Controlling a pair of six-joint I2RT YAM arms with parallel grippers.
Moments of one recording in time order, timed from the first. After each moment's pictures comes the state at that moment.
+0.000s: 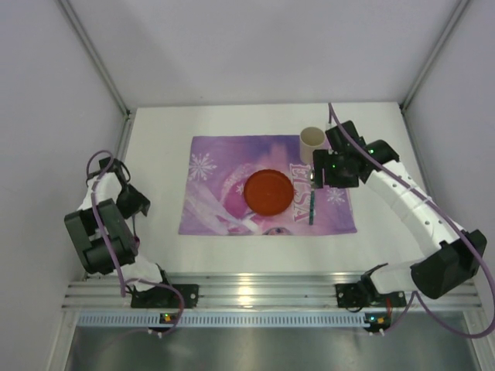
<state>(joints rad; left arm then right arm) 0.42 1.55 1.01 -0.88 -0.24 -0.49 0.47 1.34 1.35 -1.07 0.12 0.39</state>
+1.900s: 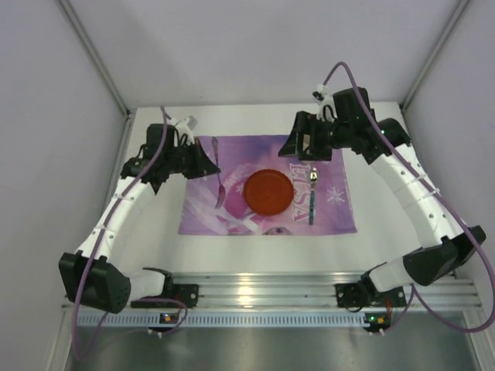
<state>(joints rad) -0.21 1.26 1.18 -0.60 0.50 -0.45 0.46 1.44 1.70 -0.98 -0.38 0.50</state>
